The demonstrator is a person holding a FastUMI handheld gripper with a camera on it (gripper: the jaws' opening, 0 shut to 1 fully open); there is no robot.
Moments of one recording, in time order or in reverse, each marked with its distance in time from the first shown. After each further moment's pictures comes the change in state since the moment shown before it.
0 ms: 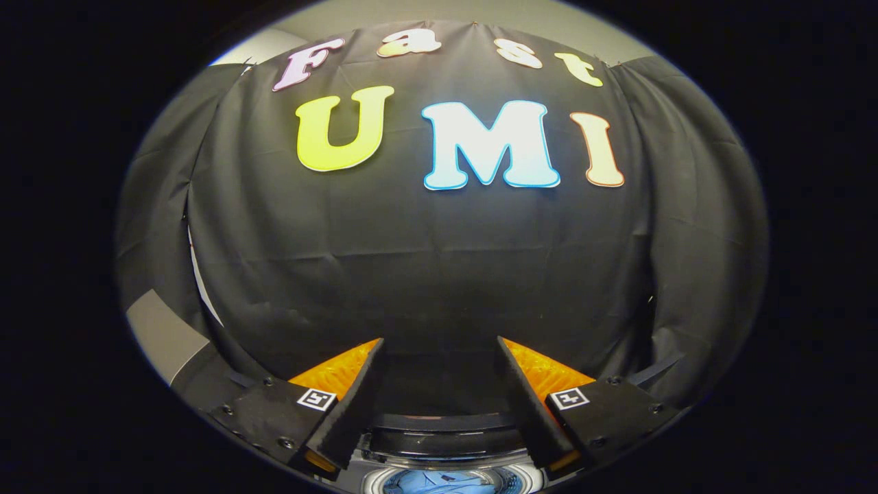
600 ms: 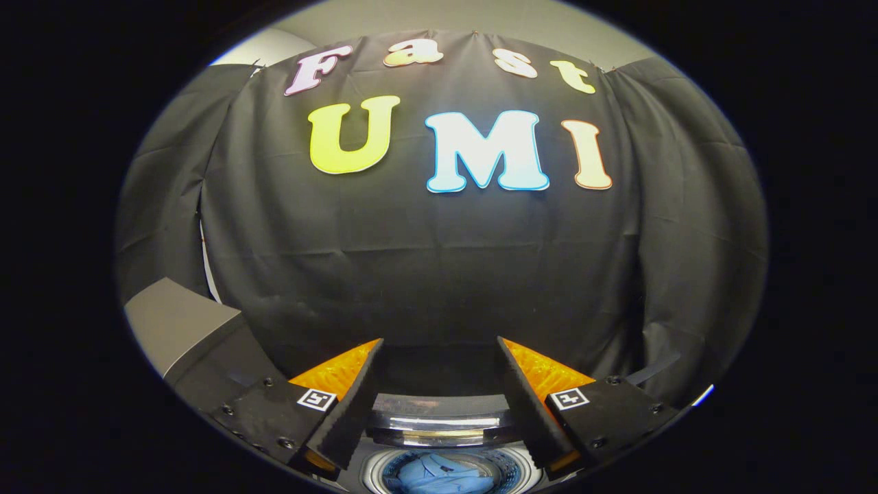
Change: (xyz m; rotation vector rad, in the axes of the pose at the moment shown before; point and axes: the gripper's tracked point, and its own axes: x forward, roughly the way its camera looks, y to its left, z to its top) arm -0.060 0.000 -0.026 -0.014 -0.019 -0.002
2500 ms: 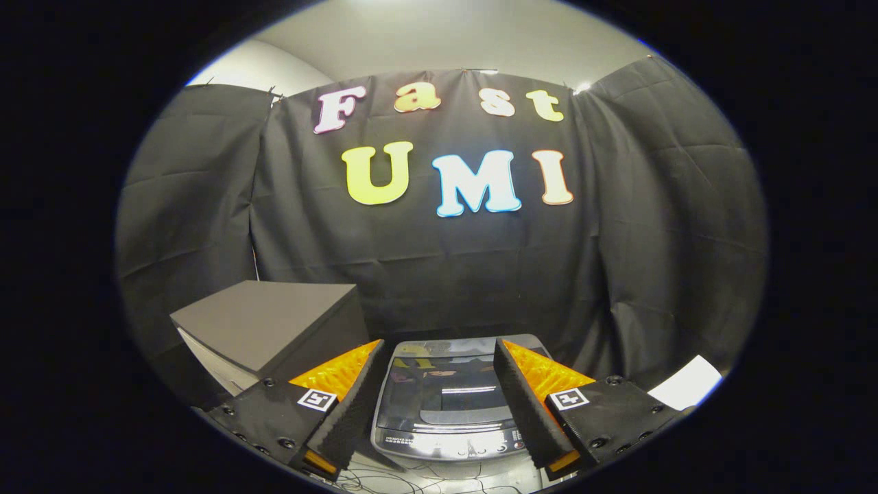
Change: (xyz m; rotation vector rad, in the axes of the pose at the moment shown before) arm -0.286 0.029 -0.021 0.056 -0.095 0.006
